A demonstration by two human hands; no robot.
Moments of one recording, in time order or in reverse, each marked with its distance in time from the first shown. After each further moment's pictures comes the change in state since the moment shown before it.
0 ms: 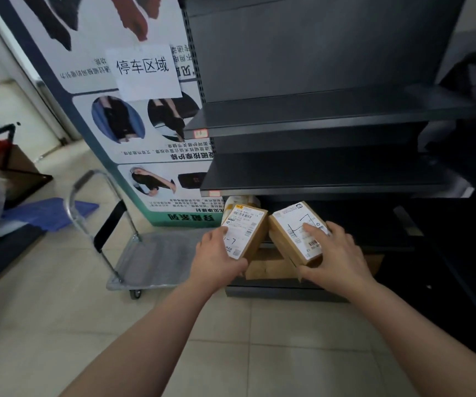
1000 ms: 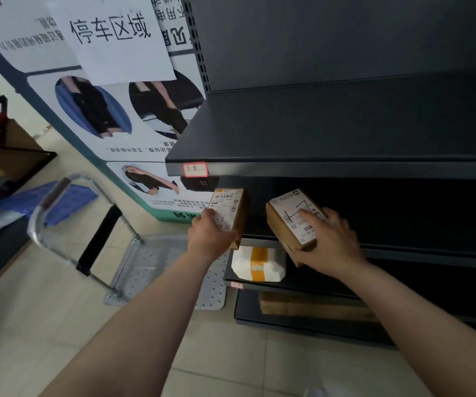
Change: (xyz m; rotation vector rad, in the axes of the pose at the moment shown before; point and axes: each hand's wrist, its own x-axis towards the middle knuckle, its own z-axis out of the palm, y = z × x) left_hand 0.388 -0.047 0.015 -0.071 -0.019 -0.330; right_hand 0.378 -0.044 0.053 0.005 -0.178 -0.072
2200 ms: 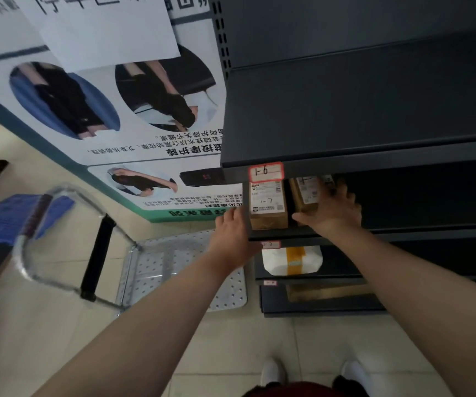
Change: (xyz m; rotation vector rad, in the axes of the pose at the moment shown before) left_hand 0.075 -0.057 -0.054 0.420 -0.203 0.545; right_hand 0.113 -0.117 0.061 -0.062 0.077 0.418
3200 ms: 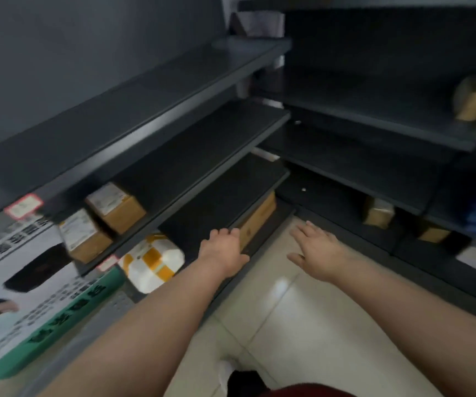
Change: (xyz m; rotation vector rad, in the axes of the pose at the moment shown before) left_hand -0.178 0.253 0.095 0.483 -0.348 0.657; right_hand -0.358 0.277 0.013 0.090 -0.031 0.281
